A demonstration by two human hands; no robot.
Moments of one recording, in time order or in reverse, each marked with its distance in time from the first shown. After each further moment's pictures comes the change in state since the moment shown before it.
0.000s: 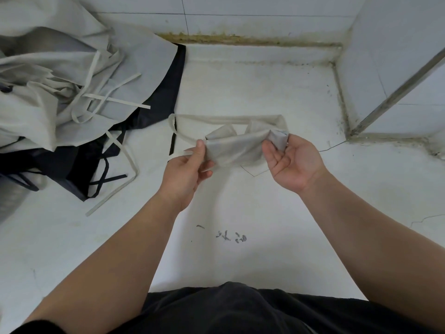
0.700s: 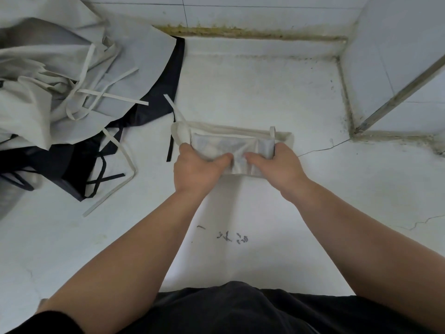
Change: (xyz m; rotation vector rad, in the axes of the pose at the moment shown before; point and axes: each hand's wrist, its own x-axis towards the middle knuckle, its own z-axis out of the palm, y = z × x) left_hand 0.004 0.002 0.027 0.791 0.291 0.075; right_hand 0.016 0.031 -0.008 -1.365 0.219 -0.426
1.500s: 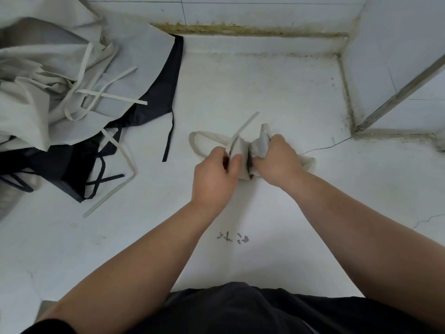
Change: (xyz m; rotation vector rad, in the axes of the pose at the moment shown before) left_hand -0.022 -0.006 0.017 0.021 -0.086 0.380; right_hand 0.006 -0.013 -0.002 -0.412 -0.006 -0.085
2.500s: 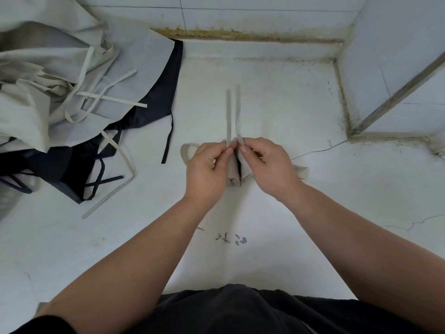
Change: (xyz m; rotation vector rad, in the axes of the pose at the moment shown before) left_hand 0.008 -0.005 -0.008 -0.267 0.053 0.159; right_hand -0.019 -0.002 0.006 0.305 0.067 -0.486
